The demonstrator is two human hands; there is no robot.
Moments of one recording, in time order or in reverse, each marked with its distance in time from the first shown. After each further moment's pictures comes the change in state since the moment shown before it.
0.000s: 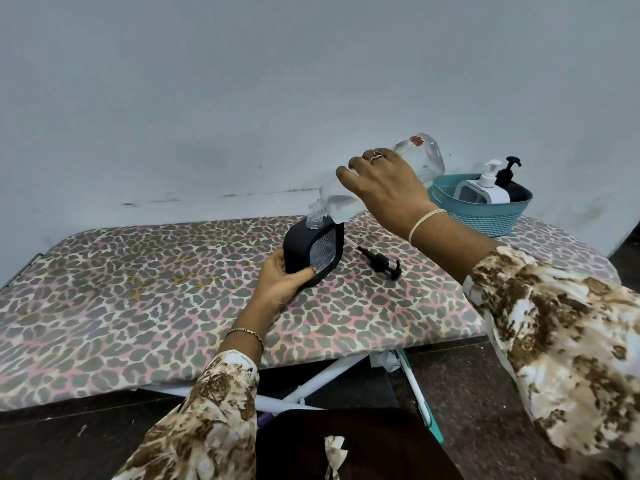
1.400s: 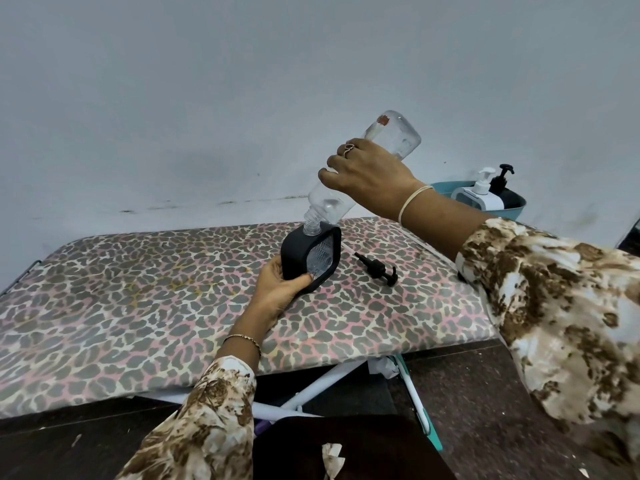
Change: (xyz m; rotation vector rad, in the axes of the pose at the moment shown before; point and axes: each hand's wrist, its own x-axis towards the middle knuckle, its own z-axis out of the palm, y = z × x) left_hand 0.001 -0.002 0.001 0.012 0.003 0.026; right_hand 0.030 0.017 -0.012 -0.204 0.123 -0.314
